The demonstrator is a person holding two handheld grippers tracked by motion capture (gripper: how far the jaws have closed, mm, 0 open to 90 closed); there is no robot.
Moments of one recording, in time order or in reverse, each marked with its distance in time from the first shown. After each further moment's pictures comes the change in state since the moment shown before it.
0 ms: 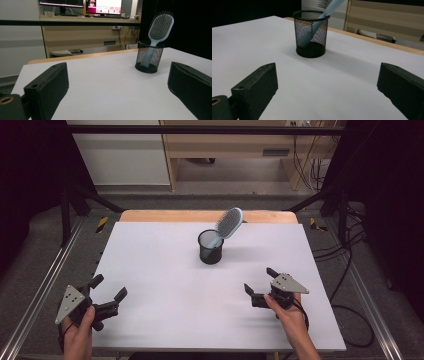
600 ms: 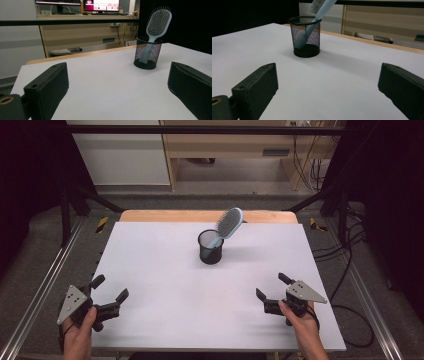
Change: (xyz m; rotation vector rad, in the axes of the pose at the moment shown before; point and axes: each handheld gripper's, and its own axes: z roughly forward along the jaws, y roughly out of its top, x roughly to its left) left arm -0.004 0.001 0.001 0.025 -0.010 0.031; right arm -0.013 -0.009 -0.034 -0.046 -0.008 0.042
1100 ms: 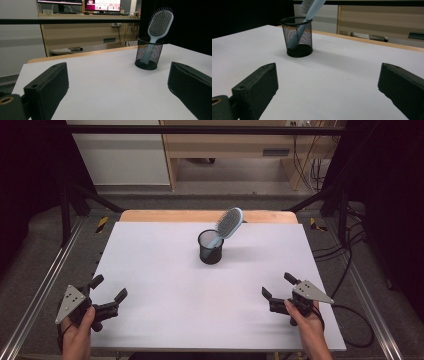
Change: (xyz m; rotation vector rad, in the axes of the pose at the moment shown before) left arm 0.003 0.000 -0.002 0.004 0.009 -0.008; right arm -0.012 -0.003 -0.008 -0.008 -0.030 0.033
